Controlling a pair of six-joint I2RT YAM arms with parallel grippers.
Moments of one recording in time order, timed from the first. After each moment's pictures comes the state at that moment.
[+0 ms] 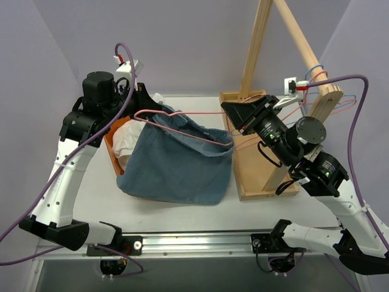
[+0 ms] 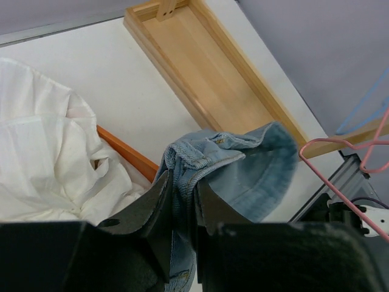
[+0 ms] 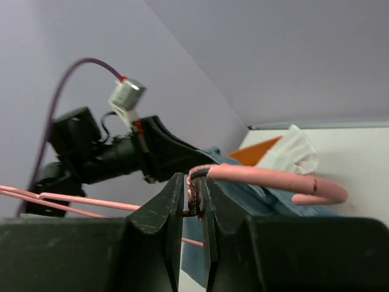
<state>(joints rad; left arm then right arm) -0.36 1.36 1.79 -0.79 0.35 -0.28 0.84 1.01 1.45 -0.28 0.24 0.63</state>
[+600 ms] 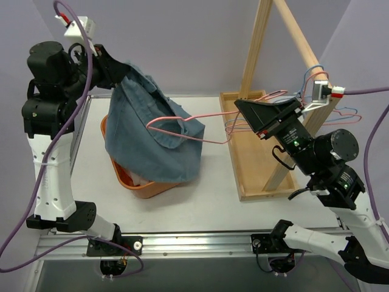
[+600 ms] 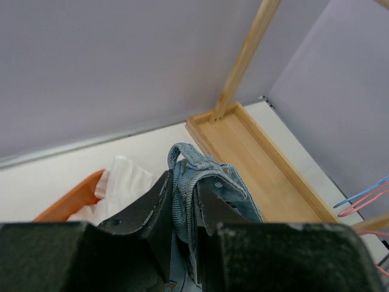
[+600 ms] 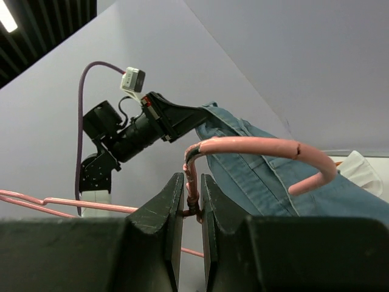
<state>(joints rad) -0.14 1.53 2.32 -0.90 0.37 -0.26 0.83 0.92 1.44 -0.14 0.12 0.73</state>
